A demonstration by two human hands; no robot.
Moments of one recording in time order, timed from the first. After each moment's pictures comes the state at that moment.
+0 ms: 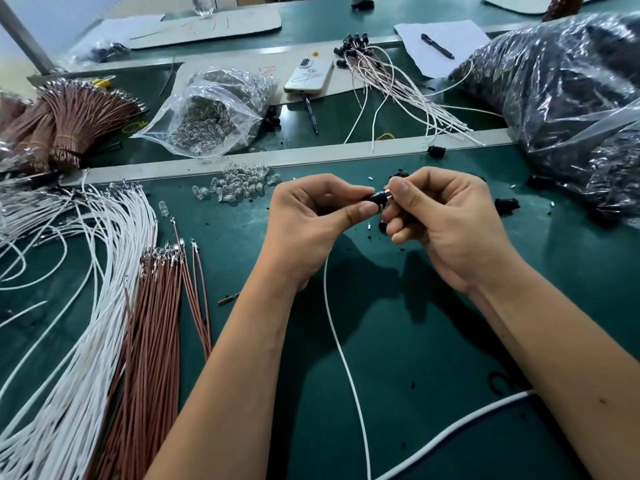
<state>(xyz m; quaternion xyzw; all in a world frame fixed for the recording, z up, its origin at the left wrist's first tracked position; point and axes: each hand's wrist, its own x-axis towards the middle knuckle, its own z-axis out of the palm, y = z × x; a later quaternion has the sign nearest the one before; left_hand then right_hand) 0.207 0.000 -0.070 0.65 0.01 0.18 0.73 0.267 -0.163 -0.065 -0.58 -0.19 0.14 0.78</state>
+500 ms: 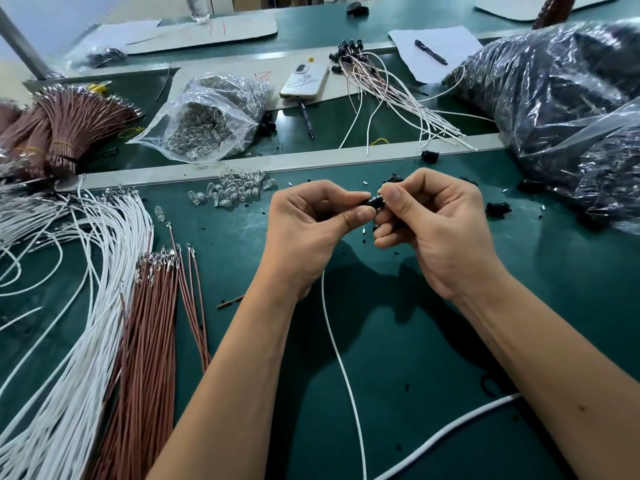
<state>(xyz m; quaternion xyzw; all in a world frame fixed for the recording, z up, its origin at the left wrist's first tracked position) 0.206 -0.008 -0.070 0.64 0.00 0.20 0.74 0.260 -0.159 -0.068 -0.58 -0.20 0.09 0.79</state>
